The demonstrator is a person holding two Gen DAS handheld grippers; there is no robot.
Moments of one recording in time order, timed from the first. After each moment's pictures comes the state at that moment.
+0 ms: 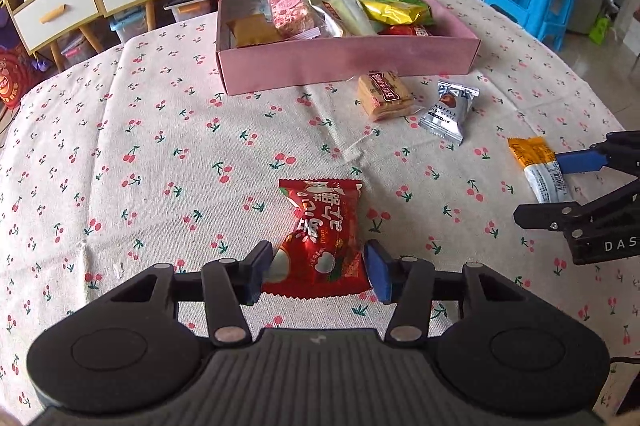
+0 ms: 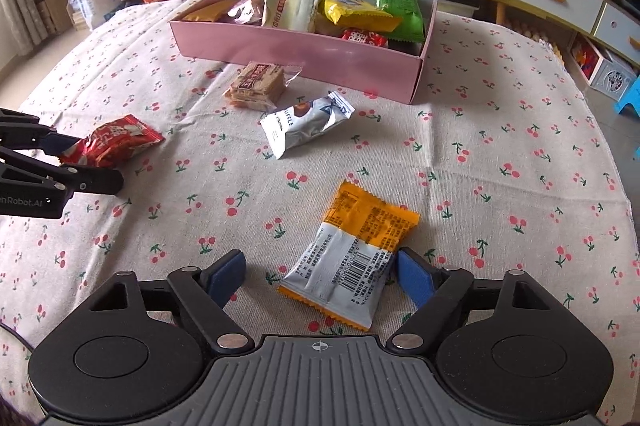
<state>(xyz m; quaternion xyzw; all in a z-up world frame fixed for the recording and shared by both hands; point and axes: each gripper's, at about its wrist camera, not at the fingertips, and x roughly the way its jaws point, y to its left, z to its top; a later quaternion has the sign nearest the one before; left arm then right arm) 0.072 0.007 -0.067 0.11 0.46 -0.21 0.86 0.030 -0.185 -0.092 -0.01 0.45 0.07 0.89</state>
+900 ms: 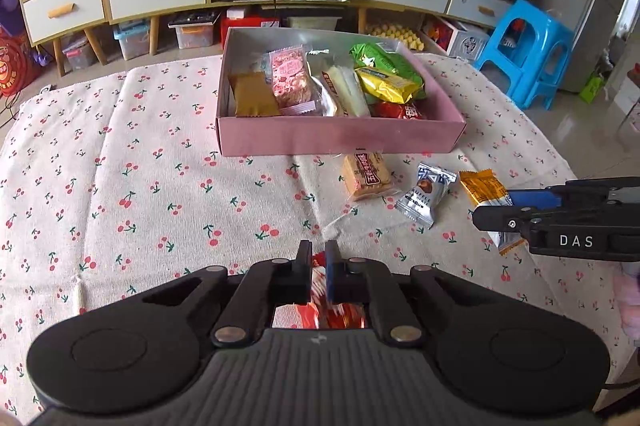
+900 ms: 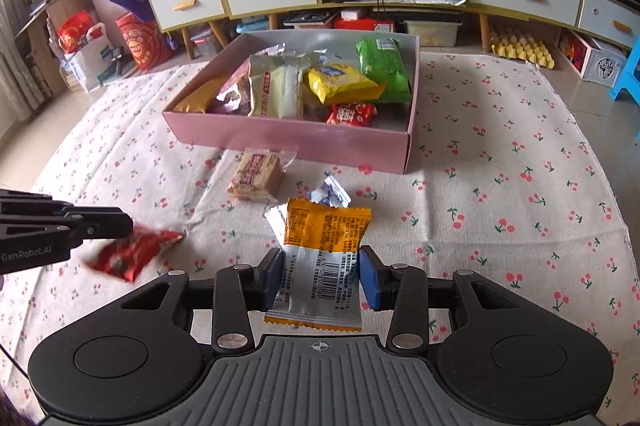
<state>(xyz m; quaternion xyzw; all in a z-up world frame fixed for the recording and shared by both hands) 0.089 0.001 -0.032 0.04 0.43 -0.21 0.88 0.061 -0.191 -0.050 0.06 0.41 0.06 0.91</state>
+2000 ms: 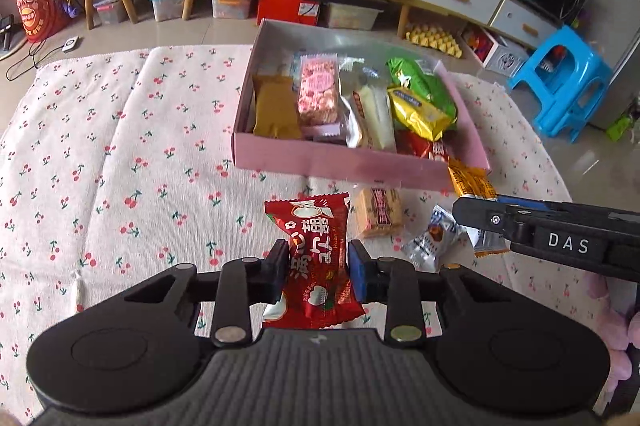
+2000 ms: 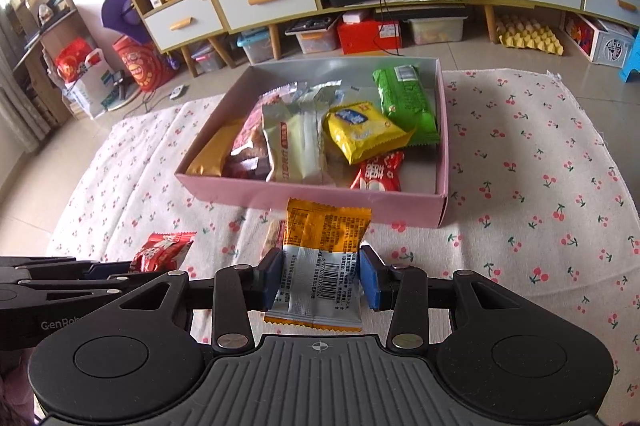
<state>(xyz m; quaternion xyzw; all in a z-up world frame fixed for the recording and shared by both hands) 0.123 -0.007 -0.016 -0.02 0.47 -0.16 0.87 0.112 -0.186 -0.023 0.12 0.42 0.06 0.90</state>
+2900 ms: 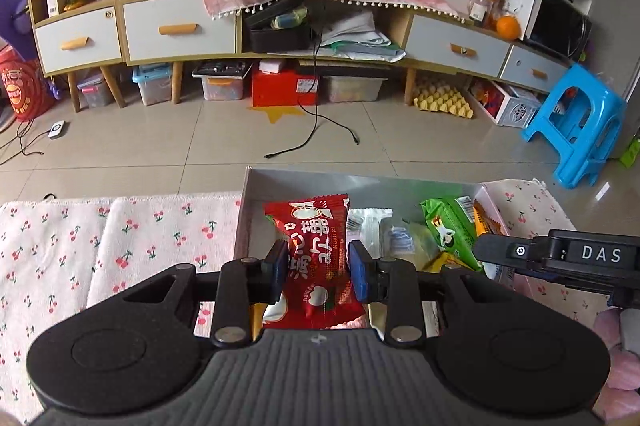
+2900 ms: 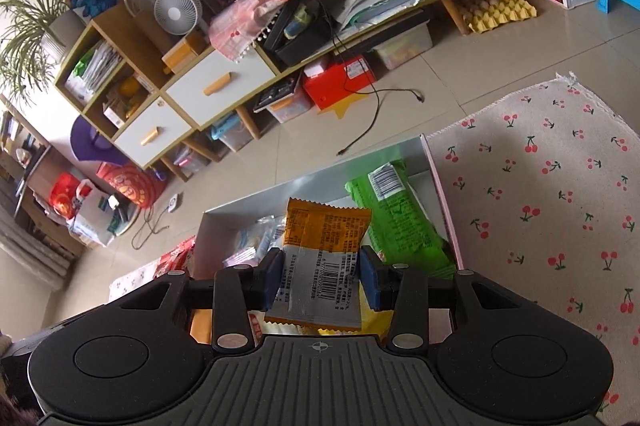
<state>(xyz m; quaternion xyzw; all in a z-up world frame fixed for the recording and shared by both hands) 0.241 -0.037 -0.014 0.01 0.38 -0.16 0.91 0.226 -0.244 -0.038 0.29 0.36 0.02 0.88</state>
